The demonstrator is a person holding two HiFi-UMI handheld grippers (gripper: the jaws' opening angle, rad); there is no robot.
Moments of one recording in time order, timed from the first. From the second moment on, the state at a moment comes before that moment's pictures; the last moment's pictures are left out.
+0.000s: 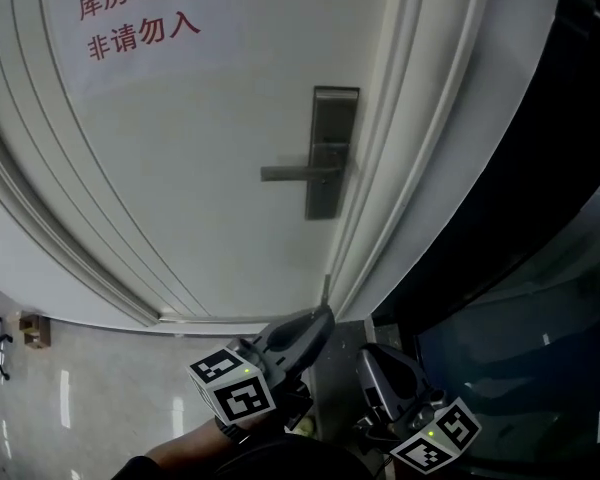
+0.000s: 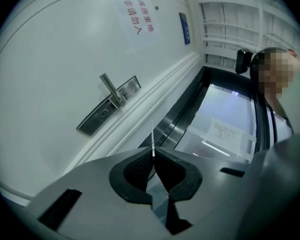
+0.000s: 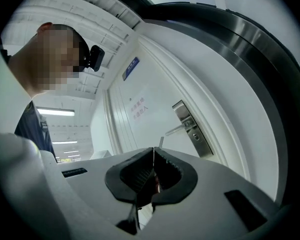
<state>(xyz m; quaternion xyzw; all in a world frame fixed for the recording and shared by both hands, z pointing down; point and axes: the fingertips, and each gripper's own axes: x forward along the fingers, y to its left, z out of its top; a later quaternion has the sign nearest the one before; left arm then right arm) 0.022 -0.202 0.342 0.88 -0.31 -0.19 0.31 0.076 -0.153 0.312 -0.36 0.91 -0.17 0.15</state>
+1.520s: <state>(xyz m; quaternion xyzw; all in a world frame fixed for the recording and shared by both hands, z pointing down) 0.027 -0.409 0.390 0.73 -0.25 -0.28 0.57 0.096 -0.294 0.313 -0.43 0.88 -0.15 0.15</state>
